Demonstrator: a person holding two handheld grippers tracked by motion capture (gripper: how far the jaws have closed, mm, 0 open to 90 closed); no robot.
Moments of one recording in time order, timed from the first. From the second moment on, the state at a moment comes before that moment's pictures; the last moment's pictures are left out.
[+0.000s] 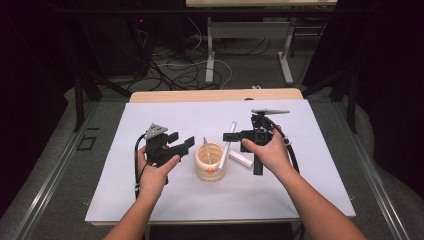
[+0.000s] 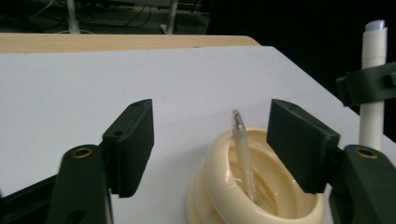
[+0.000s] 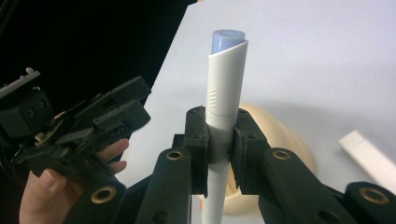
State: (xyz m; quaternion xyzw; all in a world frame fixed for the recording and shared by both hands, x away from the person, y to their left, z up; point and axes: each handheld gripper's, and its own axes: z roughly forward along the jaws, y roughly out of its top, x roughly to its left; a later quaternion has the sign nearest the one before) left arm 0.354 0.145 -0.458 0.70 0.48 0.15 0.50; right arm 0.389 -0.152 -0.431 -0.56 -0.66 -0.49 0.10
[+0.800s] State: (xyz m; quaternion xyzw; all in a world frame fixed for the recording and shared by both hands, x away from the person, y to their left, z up) left arm 0.365 0.156 -0.469 0.69 0.51 0.18 0.48; right arm 0.418 -0.113 -0.414 -0.53 -0.70 -0.47 0.01
